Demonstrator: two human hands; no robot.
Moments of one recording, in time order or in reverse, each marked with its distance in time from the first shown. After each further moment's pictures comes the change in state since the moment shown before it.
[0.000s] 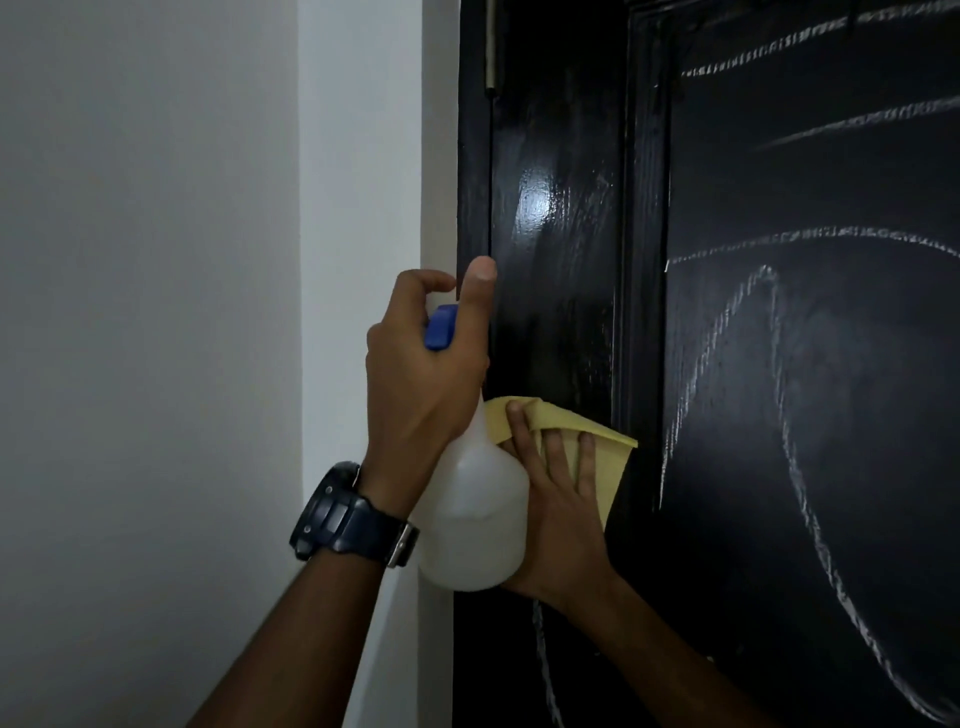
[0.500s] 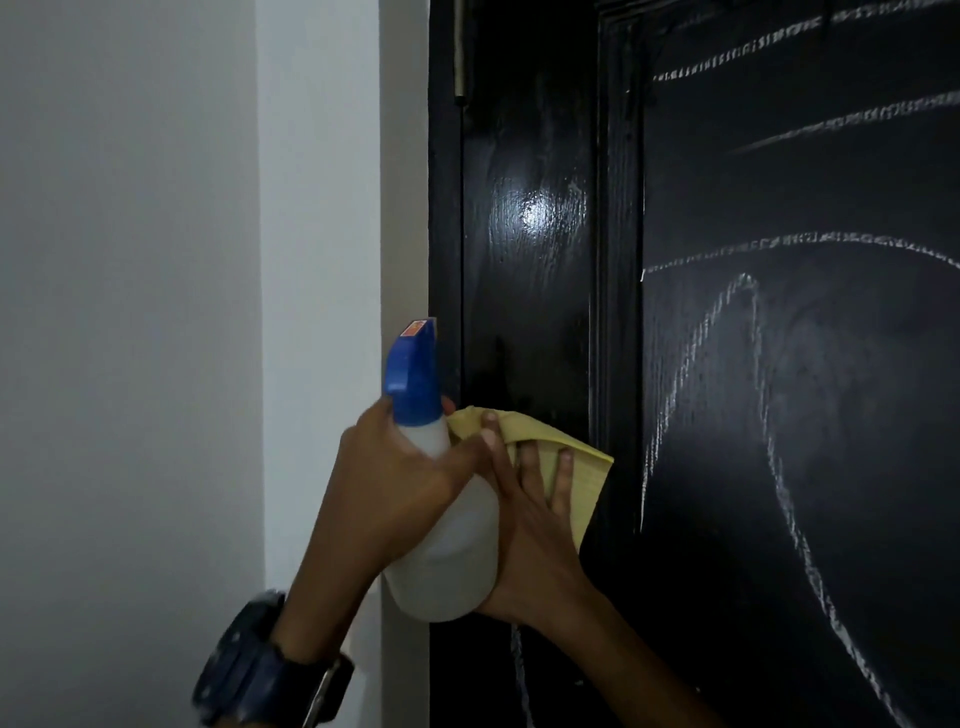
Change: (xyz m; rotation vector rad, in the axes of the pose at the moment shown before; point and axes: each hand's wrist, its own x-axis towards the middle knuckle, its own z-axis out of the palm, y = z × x) left_hand -0.042 -0.019 -0.006 0.216 -0.207 -0.278; right_hand 0.004 -0.001 -0.012 0.229 -0.033 -0.047
